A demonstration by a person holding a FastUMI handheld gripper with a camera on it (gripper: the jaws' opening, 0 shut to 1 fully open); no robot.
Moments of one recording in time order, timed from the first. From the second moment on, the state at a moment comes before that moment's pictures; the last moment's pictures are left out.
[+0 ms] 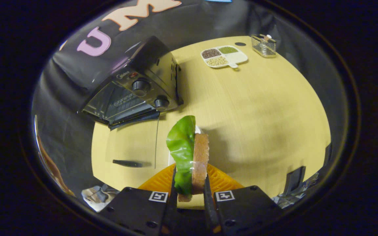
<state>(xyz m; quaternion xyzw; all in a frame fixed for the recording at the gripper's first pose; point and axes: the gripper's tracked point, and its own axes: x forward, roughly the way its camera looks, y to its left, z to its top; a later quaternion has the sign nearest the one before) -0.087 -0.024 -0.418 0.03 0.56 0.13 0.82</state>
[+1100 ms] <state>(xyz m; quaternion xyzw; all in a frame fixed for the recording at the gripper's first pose) -0.105 0.160 -0.383 0.31 0.41 0.13 0.84</state>
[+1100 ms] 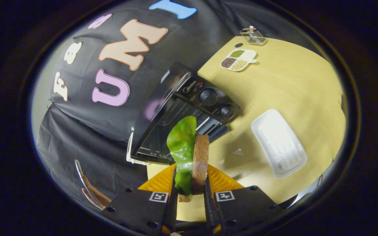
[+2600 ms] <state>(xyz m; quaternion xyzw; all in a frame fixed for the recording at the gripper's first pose) 0.027 0.244 -0.440 0.23 0.28 0.08 0.93</state>
